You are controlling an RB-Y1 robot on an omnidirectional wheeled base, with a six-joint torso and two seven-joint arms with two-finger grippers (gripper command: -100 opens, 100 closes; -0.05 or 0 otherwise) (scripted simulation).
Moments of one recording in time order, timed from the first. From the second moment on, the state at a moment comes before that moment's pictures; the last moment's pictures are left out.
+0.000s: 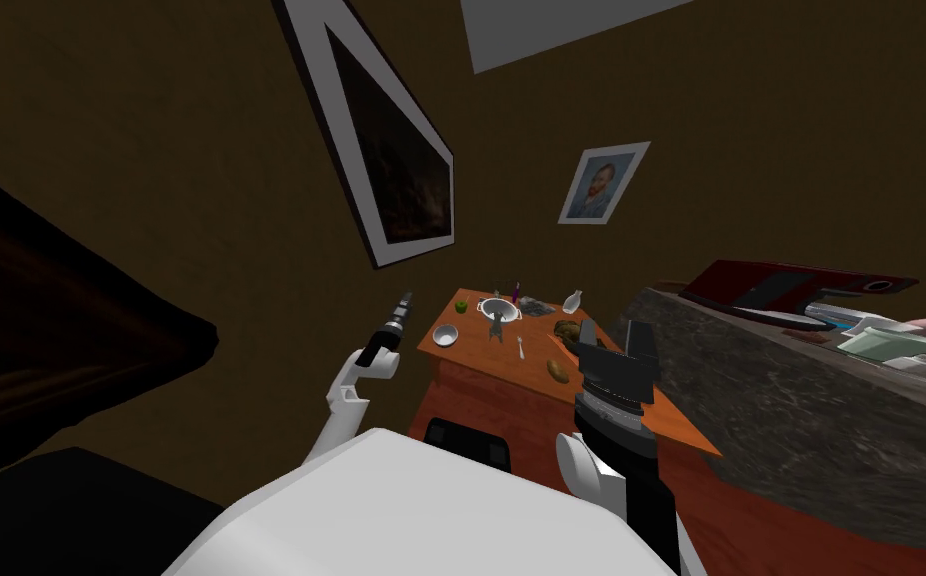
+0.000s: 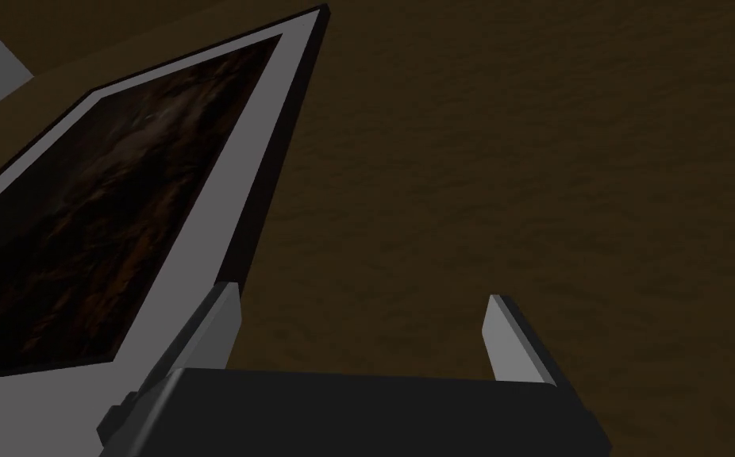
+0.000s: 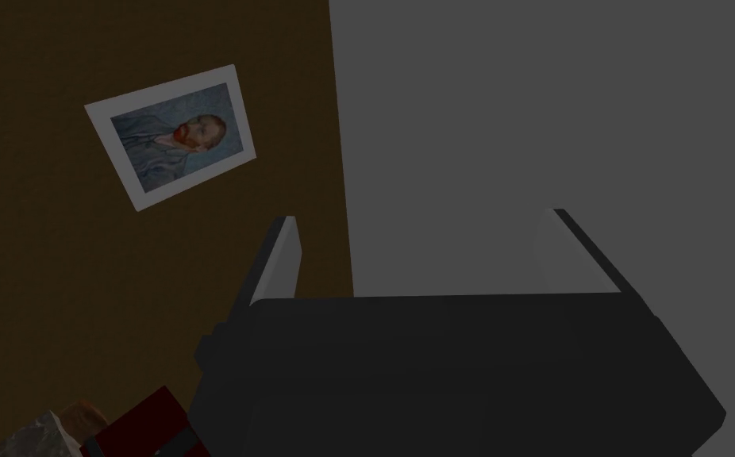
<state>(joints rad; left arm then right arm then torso) 0.19 0.13 0.16 -2.09 -0.02 0.22 -0.17 0.51 0.03 0.06 -2.31 0.02 -0.61 -0.01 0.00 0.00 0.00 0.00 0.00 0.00</state>
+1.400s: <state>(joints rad) 0.04 0.15 0.20 -1.87 -0.02 0.59 -0.18 0.51 0.03 0.06 -2.31 0.02 -0.61 -0.01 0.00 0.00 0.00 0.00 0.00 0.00</state>
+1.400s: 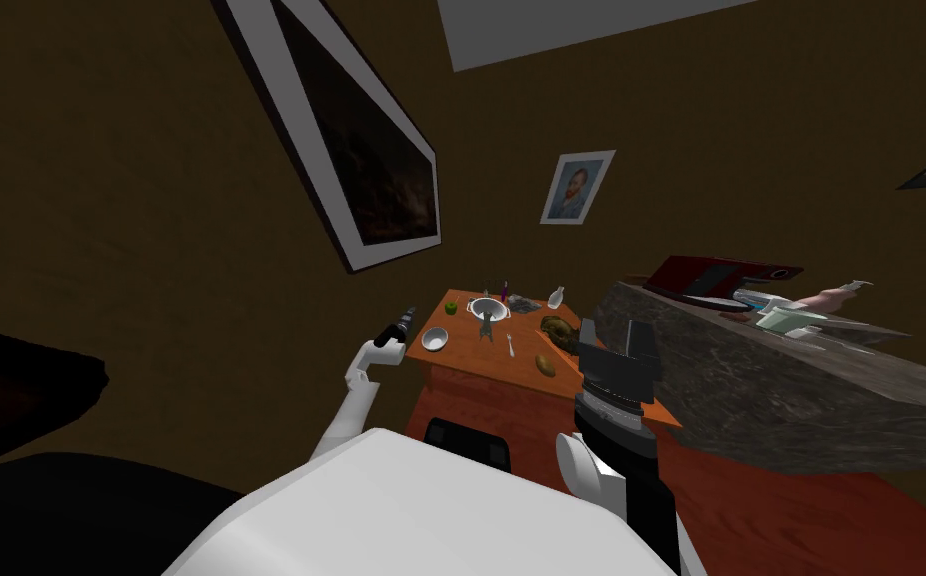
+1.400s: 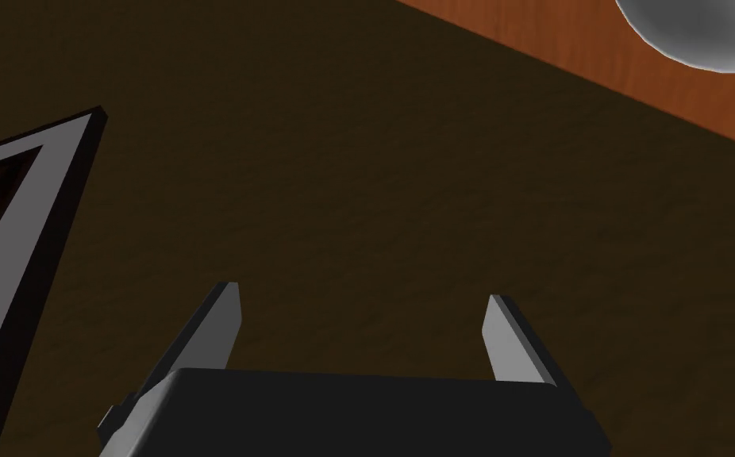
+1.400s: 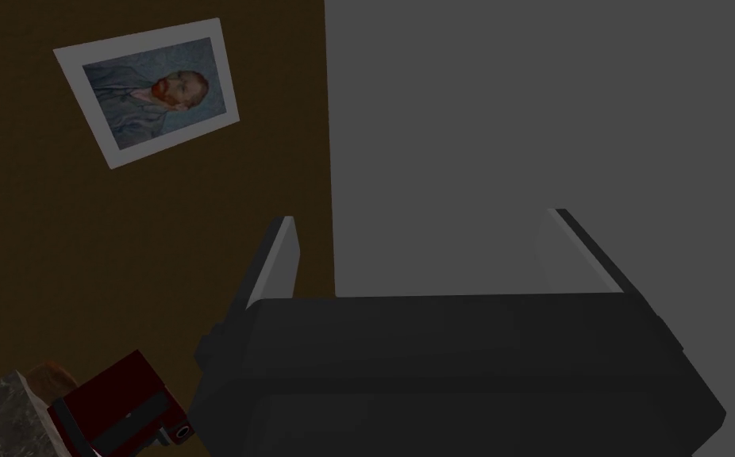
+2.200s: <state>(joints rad) -0.01 0.17 0.21 -1.75 -0.02 0.82 -0.18 0.51 0.03 0.06 -2.31 0.02 -0.61 -0.01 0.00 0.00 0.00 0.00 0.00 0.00</state>
